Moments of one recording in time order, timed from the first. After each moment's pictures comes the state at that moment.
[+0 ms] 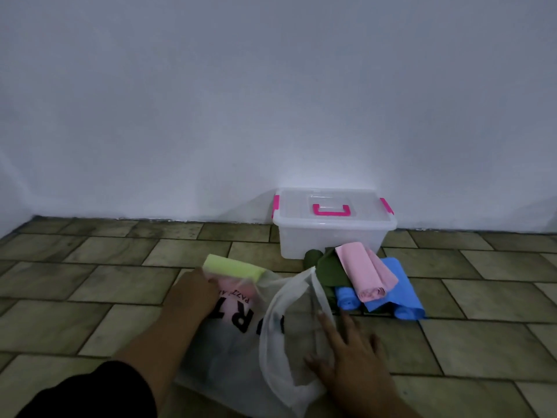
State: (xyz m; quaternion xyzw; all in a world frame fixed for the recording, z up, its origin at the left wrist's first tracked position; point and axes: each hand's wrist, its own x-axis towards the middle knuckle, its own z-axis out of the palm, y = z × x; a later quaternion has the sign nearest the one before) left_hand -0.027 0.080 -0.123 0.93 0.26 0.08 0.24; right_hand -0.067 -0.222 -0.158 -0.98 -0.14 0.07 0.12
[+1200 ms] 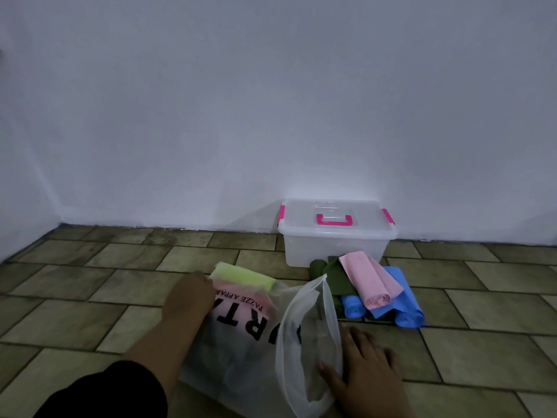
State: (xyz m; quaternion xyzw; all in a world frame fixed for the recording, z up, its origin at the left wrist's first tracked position) left_hand -0.044 0.081 -0.103 0.93 0.29 0.11 0.21; right_hand -0.072 -0.235 -0.160 -0.99 -0.07 0.06 0.14
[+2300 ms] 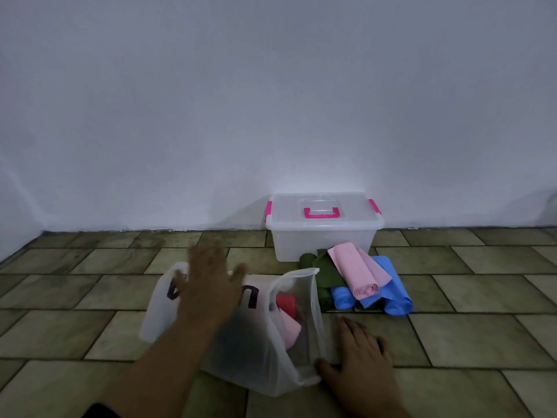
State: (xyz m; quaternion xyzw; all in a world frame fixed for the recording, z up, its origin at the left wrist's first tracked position) left_hand -0.061 0.016 -0.070 0.97 0.16 0.15 0.13; right_hand -0.071 -0.239 -0.162 -0.98 -0.06 0.04 0.18
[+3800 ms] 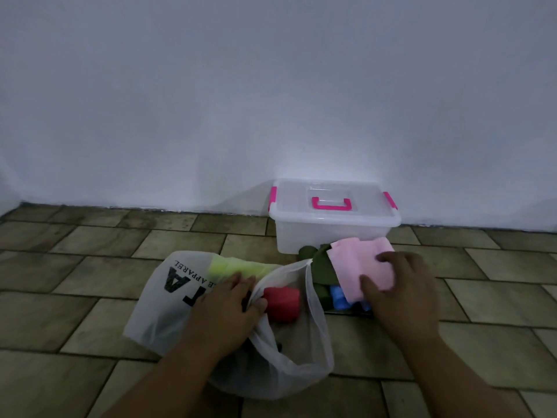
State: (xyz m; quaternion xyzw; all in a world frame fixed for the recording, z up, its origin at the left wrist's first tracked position) left_hand -0.055 0.015 -0.131 0.97 0.07 0.02 0.22; right_hand 0.002 -0.264 -0.097 -0.93 -0.03 -0.25 0.25
